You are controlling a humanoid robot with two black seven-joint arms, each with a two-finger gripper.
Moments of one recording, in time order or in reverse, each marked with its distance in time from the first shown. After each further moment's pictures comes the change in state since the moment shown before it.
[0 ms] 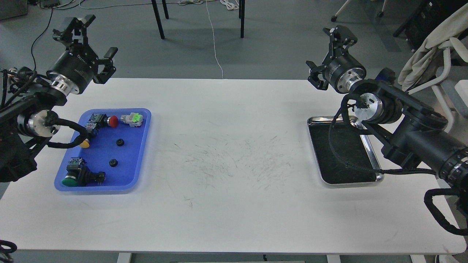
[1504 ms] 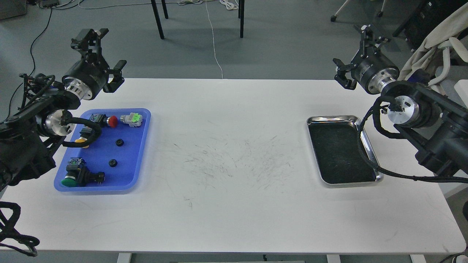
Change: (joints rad) left arm 0.016 -0.101 -0.015 0.143 0.015 0.032 0.129; right arm -0.081 -0.192 0.052 0.157 0.008 0.003 0.006
